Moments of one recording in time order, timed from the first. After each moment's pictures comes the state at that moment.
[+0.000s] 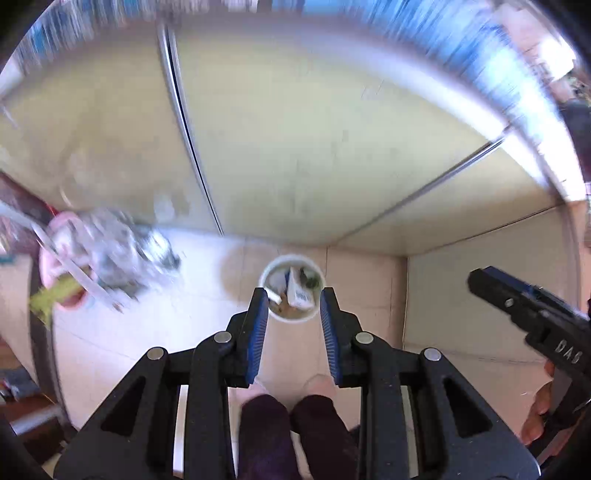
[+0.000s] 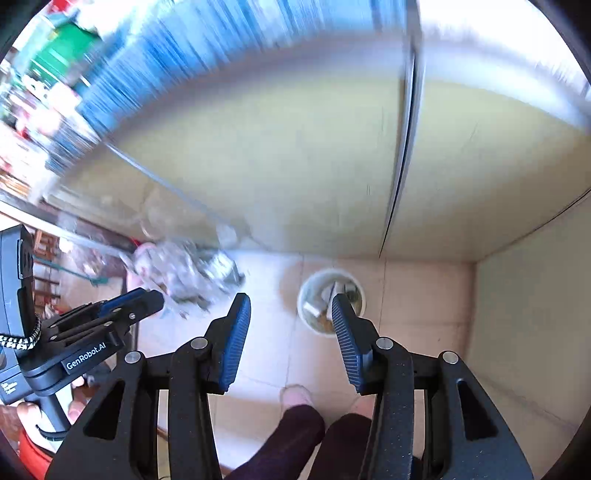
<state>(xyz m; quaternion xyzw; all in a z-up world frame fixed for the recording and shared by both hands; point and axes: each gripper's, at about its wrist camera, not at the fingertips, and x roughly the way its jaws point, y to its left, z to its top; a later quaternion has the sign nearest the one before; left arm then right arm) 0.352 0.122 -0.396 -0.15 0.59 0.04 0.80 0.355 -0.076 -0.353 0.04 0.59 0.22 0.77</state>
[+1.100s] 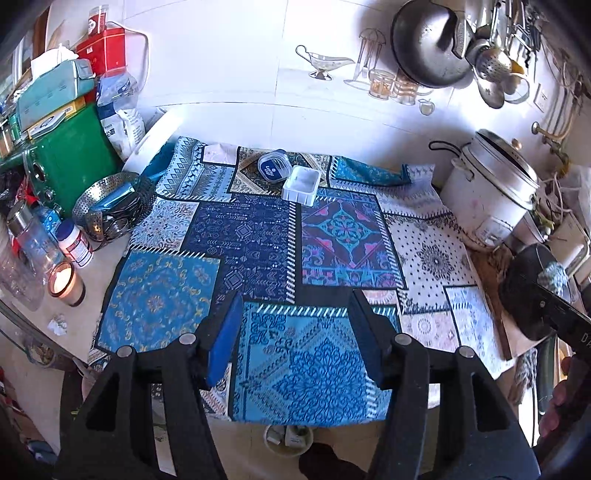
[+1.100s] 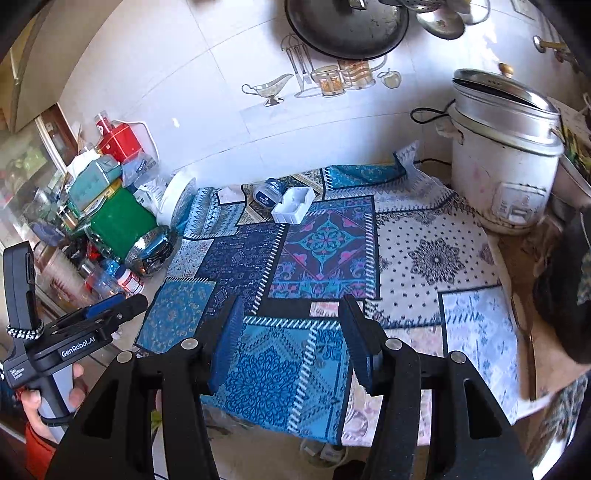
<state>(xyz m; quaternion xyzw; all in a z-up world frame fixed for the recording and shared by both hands) 0.538 0.132 -0.090 -0.10 0.40 0.07 0.91 0.521 -0.109 -0.067 0.07 0.39 0.27 0.88</state>
